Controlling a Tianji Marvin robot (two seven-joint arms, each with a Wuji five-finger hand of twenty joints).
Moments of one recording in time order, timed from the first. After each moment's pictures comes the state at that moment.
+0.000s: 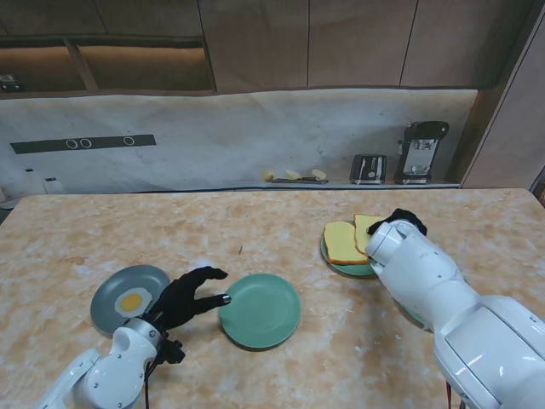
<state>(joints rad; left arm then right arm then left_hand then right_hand) 1.78 -1.11 -1.31 -1.70 0.46 -0.07 0.01 -0.70 -1.42 0.81 -0.32 -0.27 0.51 -0.29 0.85 -0.18 -0.01 -0.03 0.44 0.18 0.36 0.37 0.37 0.20 0.27 0.33 0.32 0.23 0.22 0.35 0.03 0.31 0.49 0.41 0.52 -0.68 0.60 -0.07 0.67 0.20 0.98 0.50 0.77 0.25 0.91 0.82 0.73 0.25 0.95 0.52 0.48 0.24 1.35 0.46</state>
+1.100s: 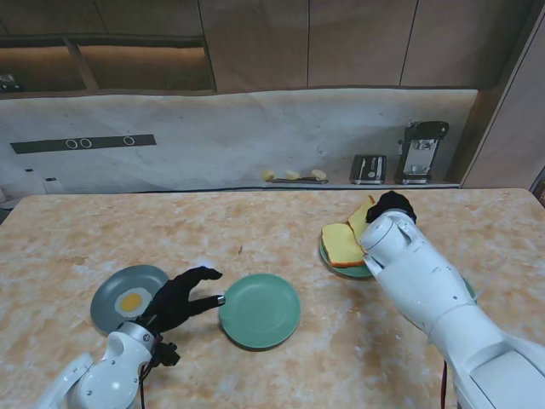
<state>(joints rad) 1.81 -1.11 -1.34 -1.71 0.48 -0.10 0.03 -0.89 -1.34 0.99 -0.79 -0.27 0.55 -0.35 0.86 -0.18 -0.01 -0.03 0.44 0.18 0.36 0.38 0.37 0.20 0.27 0.33 0.32 0.23 0.22 0.35 0.03 0.31 0.49 0.42 0.75 -0.92 1.13 -0.27 0.75 0.07 1.34 0.47 0.96 0.25 0.95 0.82 1.17 0.18 0.88 0.45 0.95 0.25 1.42 0.40</state>
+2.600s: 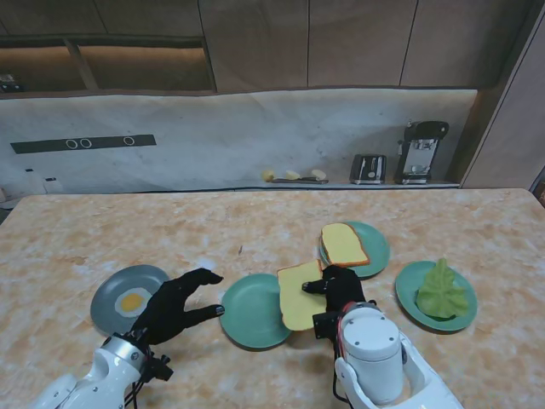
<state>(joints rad) 1.96 -1.11 -1.41 -1.86 0.55 -0.21 0.06 -1.67 -1.33 1.13 -1.82 0.24 0.58 -0.48 0.86 -0.18 -0.01 -0.03 0.44 0.17 0.36 0.38 0.37 0.20 0.27 0.33 0.32 0.23 0.22 0.35 0.03 0.31 0.49 0.42 0.77 -0.96 1.17 -0.27 0.78 0.07 1.35 0.47 0.97 0.27 0.96 0.82 1.21 0.19 0.88 0.42 0.99 0.26 1.42 0.42</state>
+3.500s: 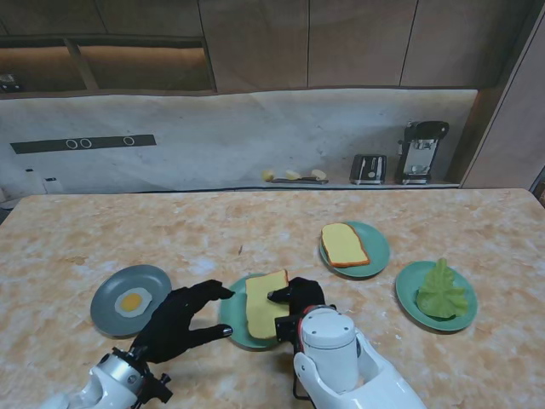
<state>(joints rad) 2.07 -1.10 -1.44 -1.96 0.62 -0.29 0.06 -1.56 -1.43 1.00 -1.67 0.41 0.63 -0.61 0.86 -0.18 -0.01 -0.03 0.44 0.16 0.36 0.38 0.37 0.20 0.27 0.33 0.32 0.23 0.22 0.35 0.03 0.31 0.48 0.42 0.77 -0.92 1.17 -0.27 0.72 0.07 1.37 0.44 0.89 0.29 0.98 0.82 1.10 0.21 0.91 0.42 0.90 0.27 1.41 0.44</state>
